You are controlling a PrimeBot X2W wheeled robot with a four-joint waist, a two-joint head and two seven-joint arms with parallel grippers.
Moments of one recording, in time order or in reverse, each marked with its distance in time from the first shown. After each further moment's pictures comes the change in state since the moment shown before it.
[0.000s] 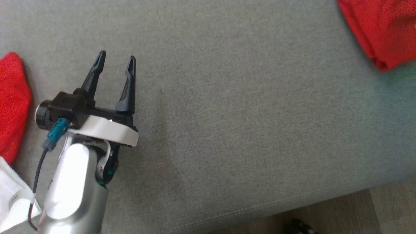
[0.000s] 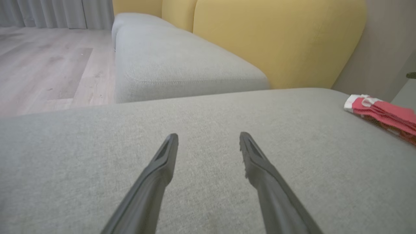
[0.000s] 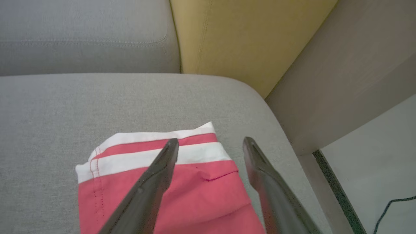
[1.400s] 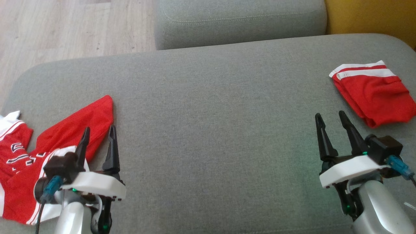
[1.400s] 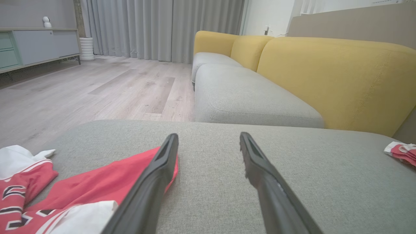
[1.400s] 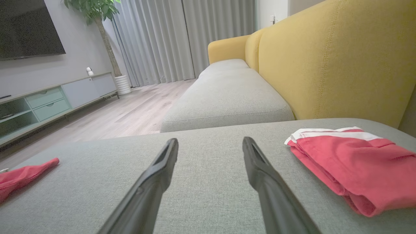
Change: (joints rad) left arm 0.268 -0.063 0.159 0.093 -0.012 0.031 -0.022; right arm 1.018 0.276 -0.295 -0.779 -0.115 0.000 -0.318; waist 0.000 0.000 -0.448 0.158
